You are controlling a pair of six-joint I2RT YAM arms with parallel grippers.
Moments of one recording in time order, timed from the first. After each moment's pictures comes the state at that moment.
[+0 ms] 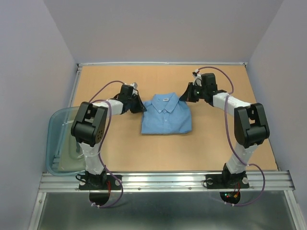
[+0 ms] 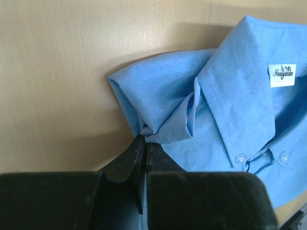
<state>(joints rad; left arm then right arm) -0.34 1.90 1.09 -0.01 0.28 -0.59 0.22 1.81 1.18 -0.06 -0.52 0.40</state>
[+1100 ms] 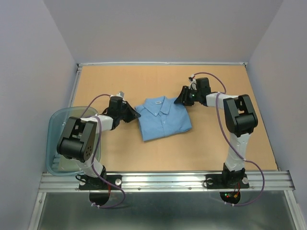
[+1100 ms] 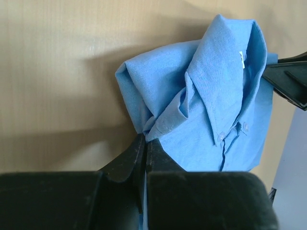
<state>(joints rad) -0.27 1.62 0.69 0.25 0.28 -0.81 0.22 2.04 1.24 0.05 -0.50 0.44</state>
